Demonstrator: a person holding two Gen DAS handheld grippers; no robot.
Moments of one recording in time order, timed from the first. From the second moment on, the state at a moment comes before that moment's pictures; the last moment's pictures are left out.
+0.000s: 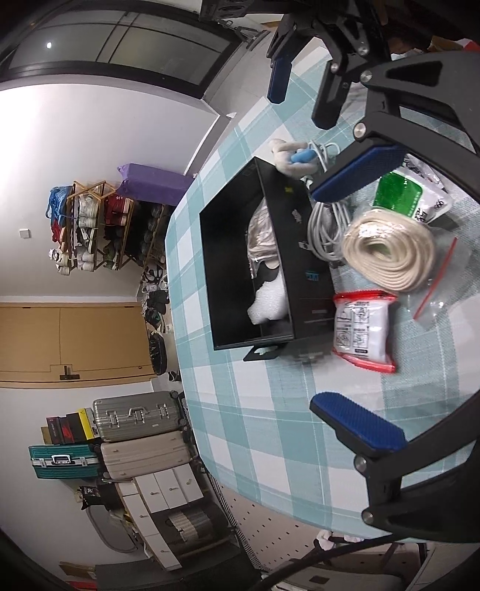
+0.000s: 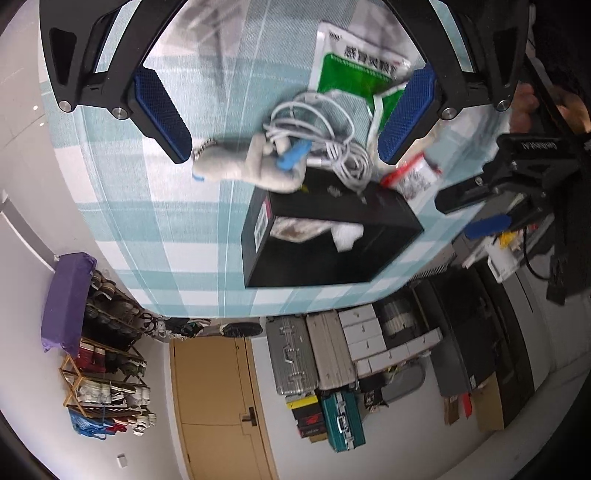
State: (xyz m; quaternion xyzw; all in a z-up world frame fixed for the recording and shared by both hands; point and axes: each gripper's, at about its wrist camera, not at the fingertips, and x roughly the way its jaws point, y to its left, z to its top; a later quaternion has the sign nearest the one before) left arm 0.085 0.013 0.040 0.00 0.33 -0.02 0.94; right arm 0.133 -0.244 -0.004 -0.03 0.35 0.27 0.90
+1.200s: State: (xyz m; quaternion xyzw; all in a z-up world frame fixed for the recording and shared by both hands) left arm 0.062 0.021 -0.007 -0.02 0.38 -0.02 0.92; right arm 0.115 -0.200 -0.047 -0.13 0.43 0.31 0.84
